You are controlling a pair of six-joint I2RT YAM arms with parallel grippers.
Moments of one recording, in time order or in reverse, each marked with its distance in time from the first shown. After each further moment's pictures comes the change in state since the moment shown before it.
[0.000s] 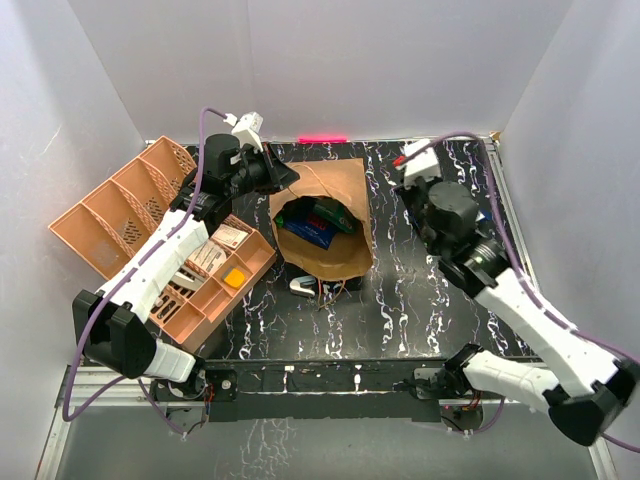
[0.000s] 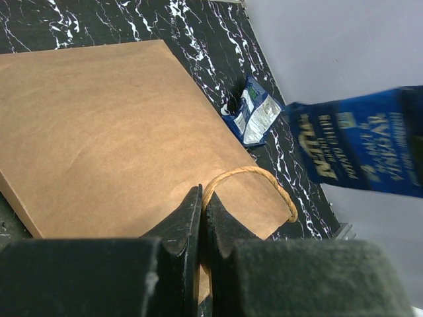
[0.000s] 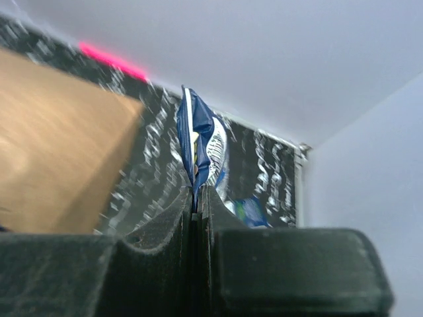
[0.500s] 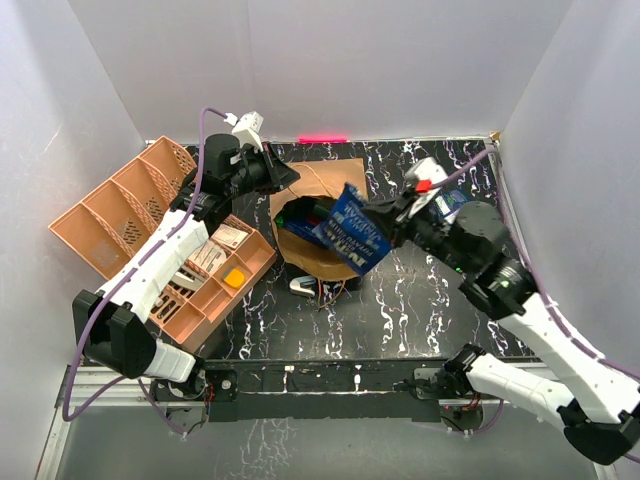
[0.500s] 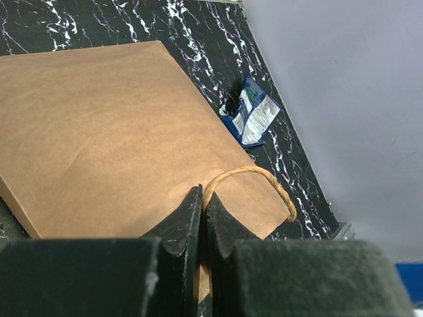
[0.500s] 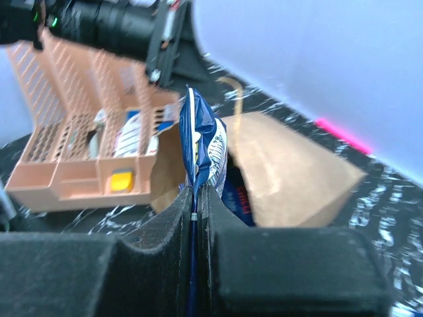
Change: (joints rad) left arm 0.000 0.000 0.000 0.006 0.009 0.002; right arm 0.031 -0.098 -0.098 0.060 -0.723 0.322
